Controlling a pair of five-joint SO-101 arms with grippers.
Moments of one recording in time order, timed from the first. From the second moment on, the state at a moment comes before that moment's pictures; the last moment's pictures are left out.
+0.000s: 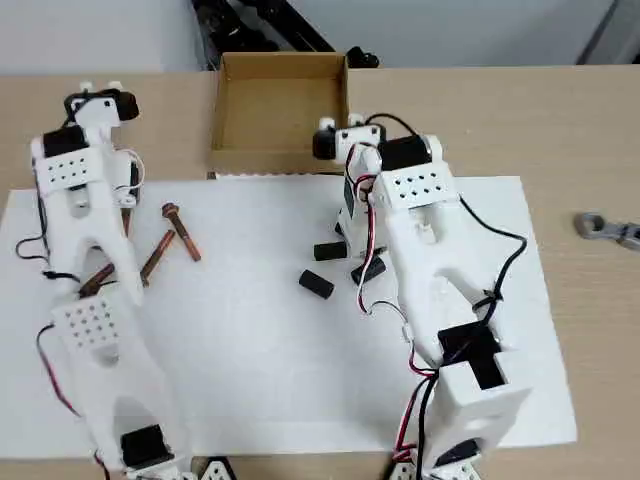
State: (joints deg) left arm -21.2 51.8 -54.1 93.7 -8.3; right arm -18.2 13.4 -13.1 93.8 5.3
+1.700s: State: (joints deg) left arm -20.7 71.6 -80.5 98.9 -8.1; right arm -18.3 13.7 -14.4 94.3 5.8
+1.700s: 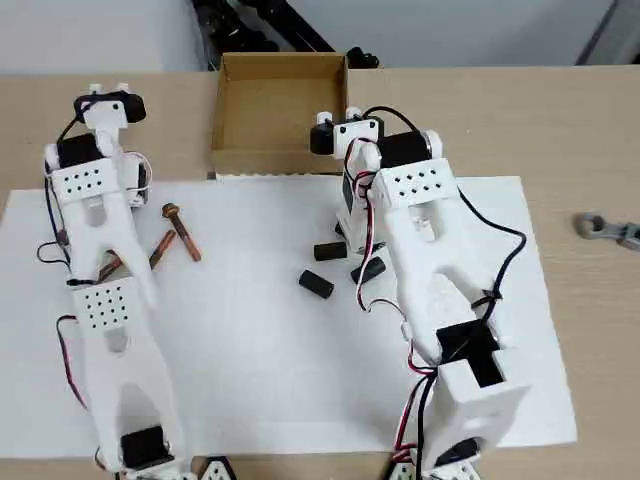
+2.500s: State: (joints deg) left arm -21.0 0.1 -17.5 99.3 -6.9; right arm -31.1 13.8 -14.4 94.8 18.3
